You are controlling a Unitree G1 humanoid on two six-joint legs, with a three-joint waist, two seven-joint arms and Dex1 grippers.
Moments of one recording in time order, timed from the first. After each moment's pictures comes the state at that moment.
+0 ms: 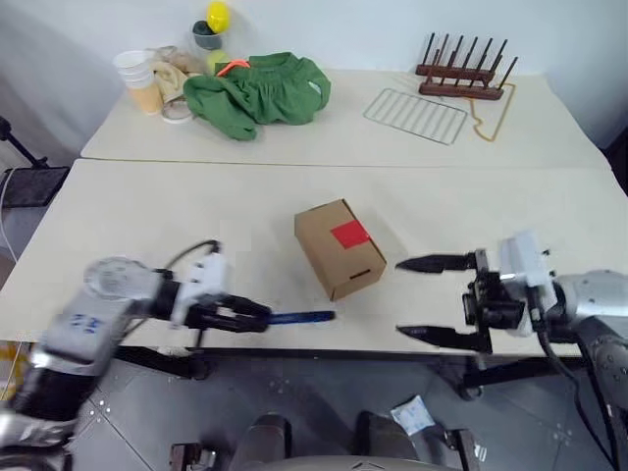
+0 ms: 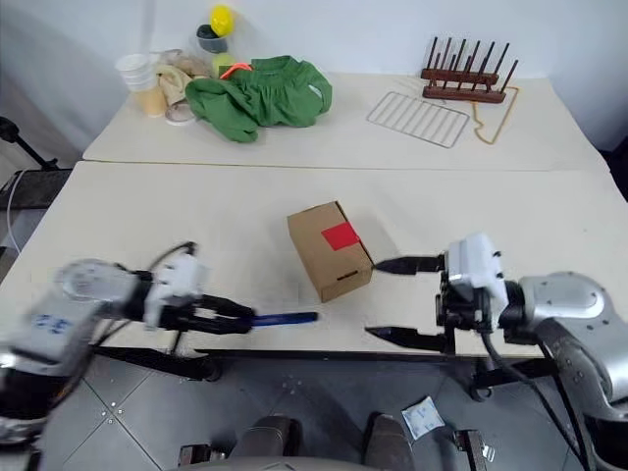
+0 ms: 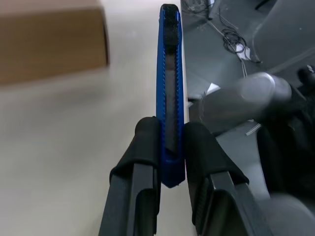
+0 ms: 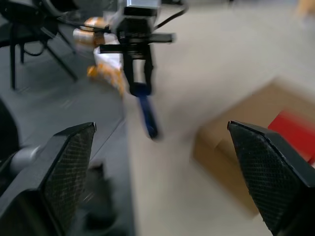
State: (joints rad) left arm -0.41 0.75 -0.24 -0.22 -0.28 0.44 -1.19; right arm -0.12 -0.92 -0.16 -0.57 0.75 0.56 1.09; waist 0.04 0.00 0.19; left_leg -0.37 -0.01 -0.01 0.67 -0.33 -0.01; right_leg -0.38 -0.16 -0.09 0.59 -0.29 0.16
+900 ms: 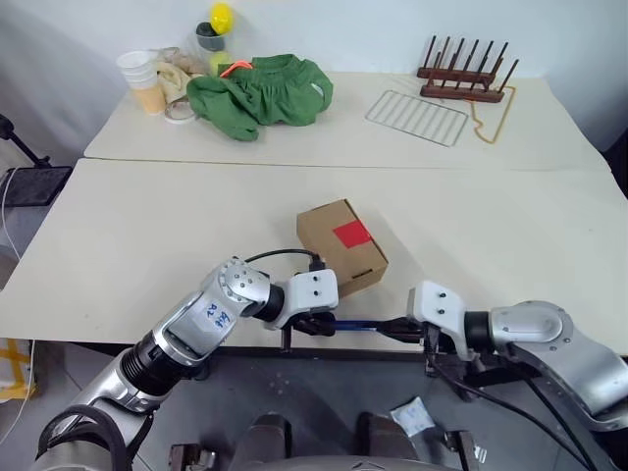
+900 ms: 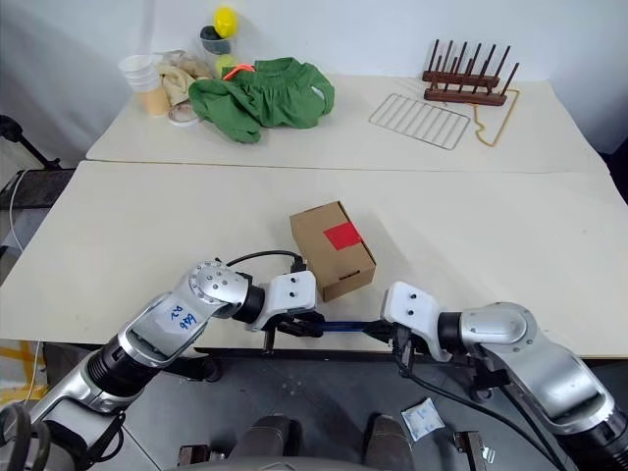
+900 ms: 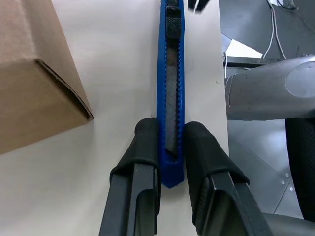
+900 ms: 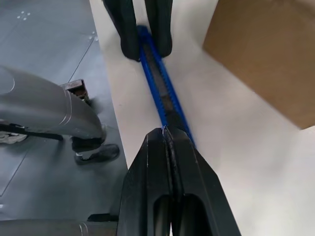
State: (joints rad) left arm -0.62 0.59 -0.54 -0.36 -0.07 0.87 -0.97; right arm -0.16 -0.90 0.19 -0.54 0.36 0.61 0.90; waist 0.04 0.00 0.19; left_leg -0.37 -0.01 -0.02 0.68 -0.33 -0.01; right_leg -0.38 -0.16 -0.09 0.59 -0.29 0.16
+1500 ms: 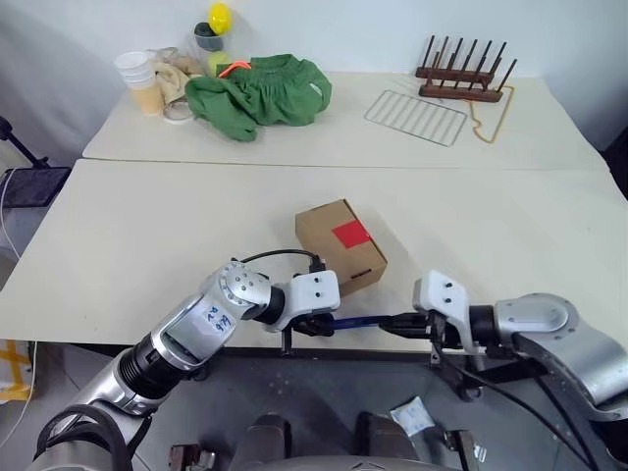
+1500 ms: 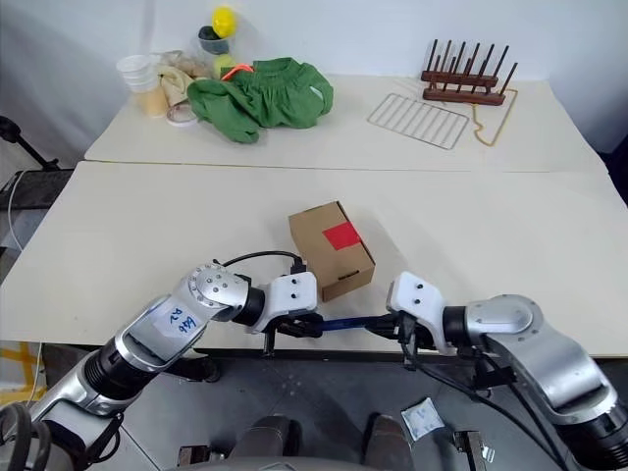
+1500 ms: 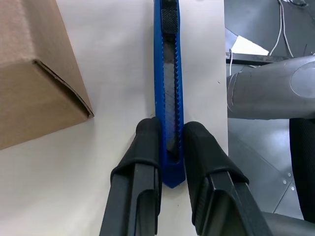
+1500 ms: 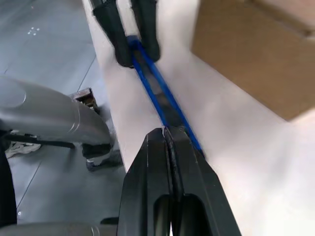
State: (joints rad) left arm -0.62 0.60 -0.55 -0.41 -0.08 0.93 -0.94; right arm -0.19 -0.90 0.10 -0.53 0.44 0.68 0.96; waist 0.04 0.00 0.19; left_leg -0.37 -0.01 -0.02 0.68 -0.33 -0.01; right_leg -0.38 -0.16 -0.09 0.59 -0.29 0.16
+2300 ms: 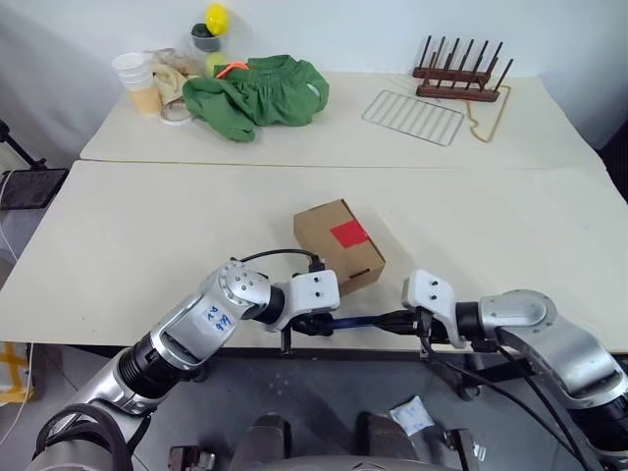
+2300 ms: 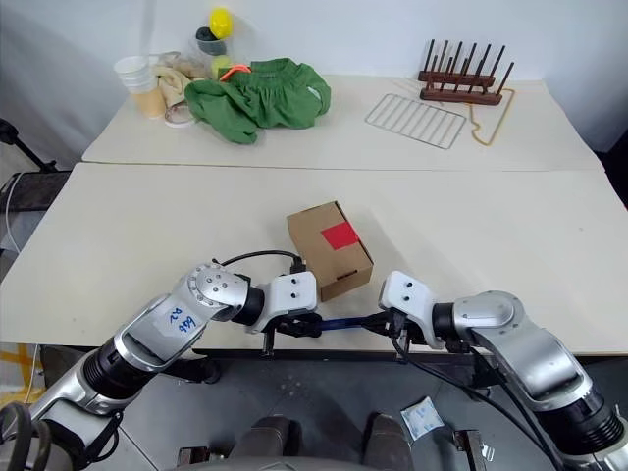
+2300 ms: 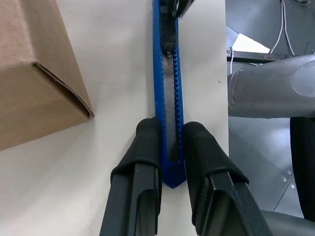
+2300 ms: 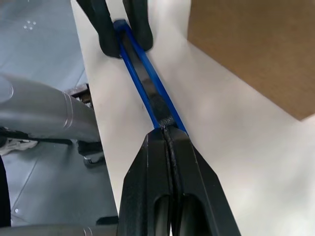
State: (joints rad) left arm -0.62 0.60 -0.55 -0.41 -0.08 0.95 -0.93; right arm -0.26 -0.82 0.22 -0.43 0.34 0.64 0.97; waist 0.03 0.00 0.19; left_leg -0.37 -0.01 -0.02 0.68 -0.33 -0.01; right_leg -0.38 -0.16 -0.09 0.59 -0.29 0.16
